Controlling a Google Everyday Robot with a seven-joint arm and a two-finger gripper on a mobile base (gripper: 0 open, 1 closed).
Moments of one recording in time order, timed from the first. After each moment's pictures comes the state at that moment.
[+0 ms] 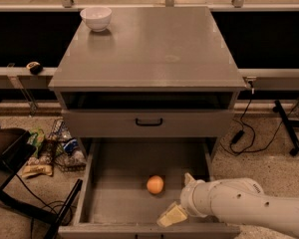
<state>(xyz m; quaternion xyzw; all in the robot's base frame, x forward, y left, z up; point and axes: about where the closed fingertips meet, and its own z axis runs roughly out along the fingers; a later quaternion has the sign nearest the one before) 0.432 -0.091 0.529 -0.44 0.84 0.11 0.28</state>
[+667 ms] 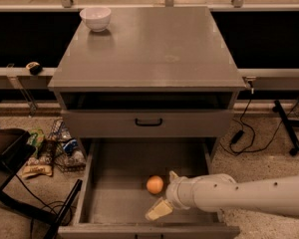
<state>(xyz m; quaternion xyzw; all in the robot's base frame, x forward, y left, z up) 0.469 -0.049 0.471 -0.46 0.82 0.15 0.30</state>
